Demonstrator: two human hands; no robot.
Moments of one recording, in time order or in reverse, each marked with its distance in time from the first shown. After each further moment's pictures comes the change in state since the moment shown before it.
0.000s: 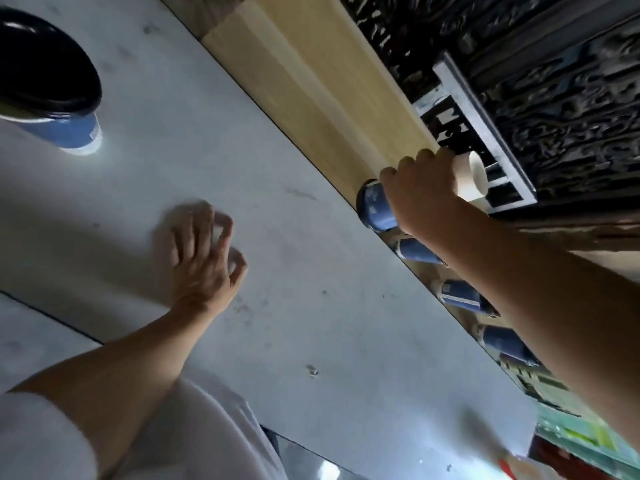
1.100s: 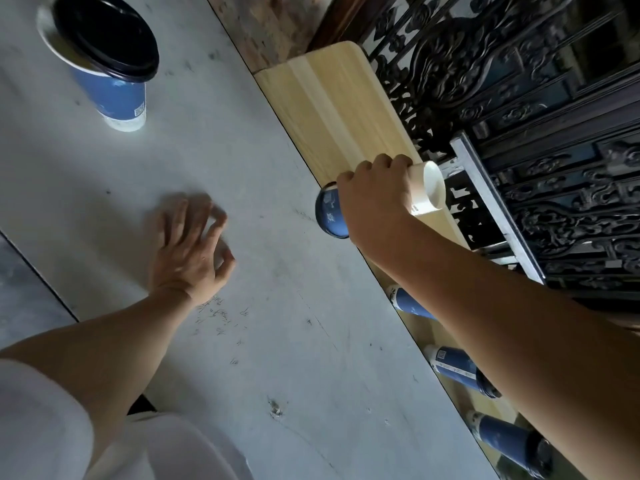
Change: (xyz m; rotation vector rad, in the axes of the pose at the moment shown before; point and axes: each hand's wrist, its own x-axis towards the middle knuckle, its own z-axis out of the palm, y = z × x) left_hand -0.002 0.004 0.005 0.000 0.178 -0.109; right_hand -0.011 -0.040 -0.025 -0.128 0.362 -0.065
